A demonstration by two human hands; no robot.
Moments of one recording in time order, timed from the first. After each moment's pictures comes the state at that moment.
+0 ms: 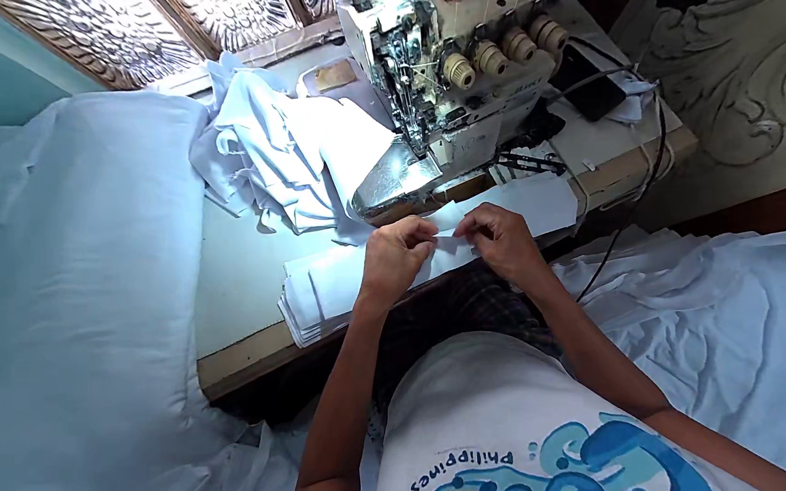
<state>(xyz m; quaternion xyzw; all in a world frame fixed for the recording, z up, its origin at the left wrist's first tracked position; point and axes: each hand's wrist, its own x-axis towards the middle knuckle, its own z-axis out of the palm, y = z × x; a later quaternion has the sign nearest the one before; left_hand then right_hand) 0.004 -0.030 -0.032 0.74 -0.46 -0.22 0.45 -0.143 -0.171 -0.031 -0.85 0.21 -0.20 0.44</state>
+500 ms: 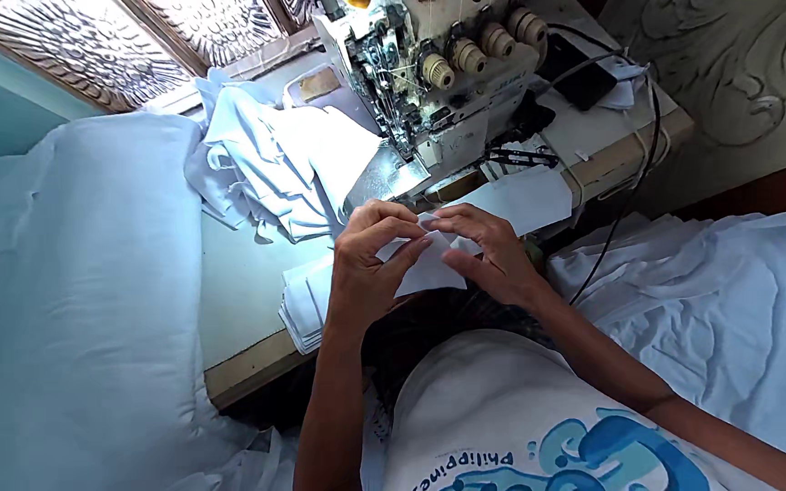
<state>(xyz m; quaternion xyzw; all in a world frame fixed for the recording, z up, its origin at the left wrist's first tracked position) 0.009 -0.017 0.010 0.64 -0.55 -0.11 0.53 -0.139 -0.157 -0.020 -0.85 0.06 -0.31 0.42</state>
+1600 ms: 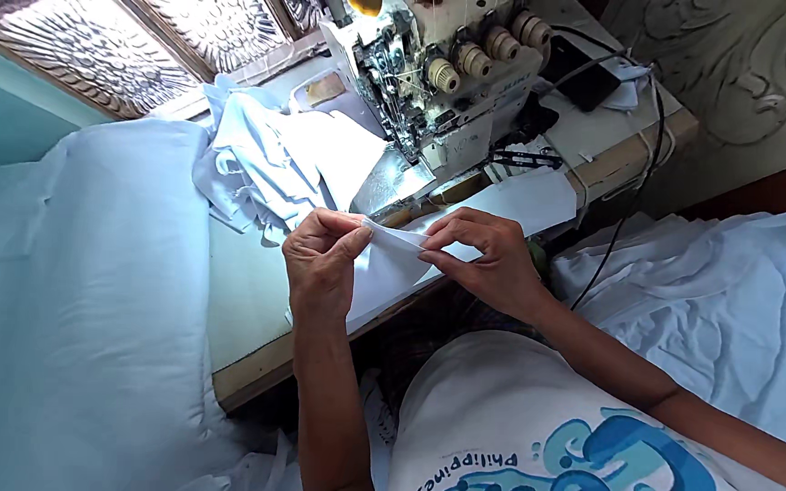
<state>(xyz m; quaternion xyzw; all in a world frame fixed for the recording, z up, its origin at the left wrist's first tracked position) 0.040 -0.002 0.001 0.49 -0.37 -0.24 0.75 -0.129 -0.137 0.009 -0.81 0.06 -0.36 0.45</state>
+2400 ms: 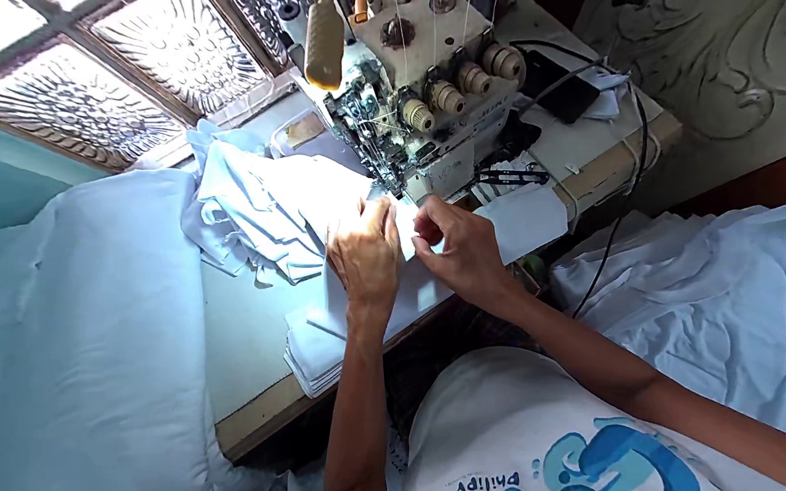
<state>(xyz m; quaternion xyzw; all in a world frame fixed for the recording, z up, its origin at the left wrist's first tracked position) 0.026 -0.074 0.000 0.83 -0.47 0.13 0.26 -0.096 -0.156 0.001 -0.87 0.19 -0.34 0.32</state>
